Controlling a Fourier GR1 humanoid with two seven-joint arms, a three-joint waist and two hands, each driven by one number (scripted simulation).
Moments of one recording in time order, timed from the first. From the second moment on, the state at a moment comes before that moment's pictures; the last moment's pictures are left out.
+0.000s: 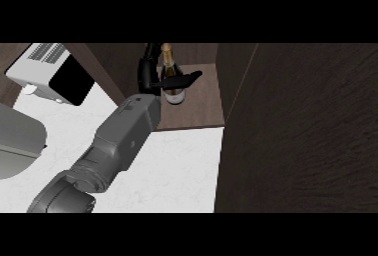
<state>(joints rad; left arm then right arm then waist) -1.15 0.00 0.05 -0.09 0.46 0.44 -0.75 -0.06 -0.01 0.12 -2.46 -0.08 0.14 0.59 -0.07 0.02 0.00</state>
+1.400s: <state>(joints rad) -1.10 0.00 0.04 -0.10 0.41 0.37 -0.85 -0.07 0.00 0.16 -2.45 -0.08 0.13 0.58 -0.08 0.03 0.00</state>
